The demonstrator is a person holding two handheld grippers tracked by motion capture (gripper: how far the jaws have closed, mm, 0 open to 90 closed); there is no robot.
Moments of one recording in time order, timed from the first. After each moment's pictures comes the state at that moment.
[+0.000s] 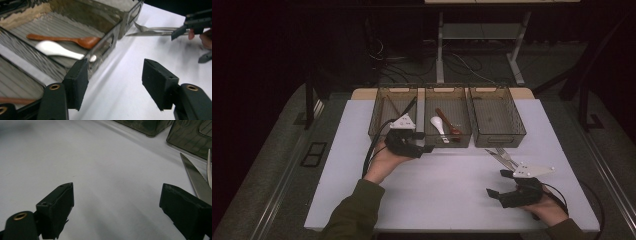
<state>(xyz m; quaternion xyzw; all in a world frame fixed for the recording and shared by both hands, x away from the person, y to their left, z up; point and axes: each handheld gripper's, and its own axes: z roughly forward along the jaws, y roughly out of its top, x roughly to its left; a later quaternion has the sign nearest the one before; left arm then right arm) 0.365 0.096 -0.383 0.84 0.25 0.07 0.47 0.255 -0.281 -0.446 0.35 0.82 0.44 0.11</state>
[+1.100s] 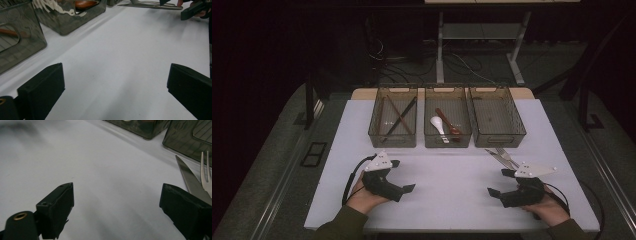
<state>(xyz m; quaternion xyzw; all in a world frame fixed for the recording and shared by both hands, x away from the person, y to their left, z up) 0.280 0.151 -0.424 0.83 0.27 0.08 0.47 0.255 -0.284 -0.443 0.35 0.82 0.44 0.12</state>
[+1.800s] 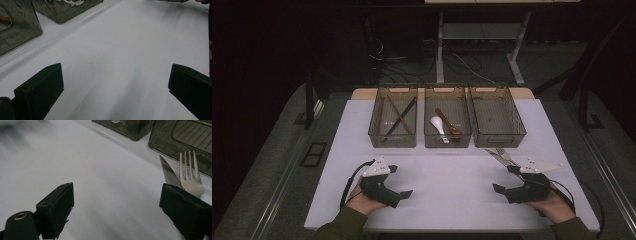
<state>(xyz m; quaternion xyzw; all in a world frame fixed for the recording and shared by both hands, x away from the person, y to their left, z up) 0.274 0.156 -0.435 0.84 0.27 0.07 0.47 0.259 -0.296 -0.433 0.37 0.81 0.43 0.13</state>
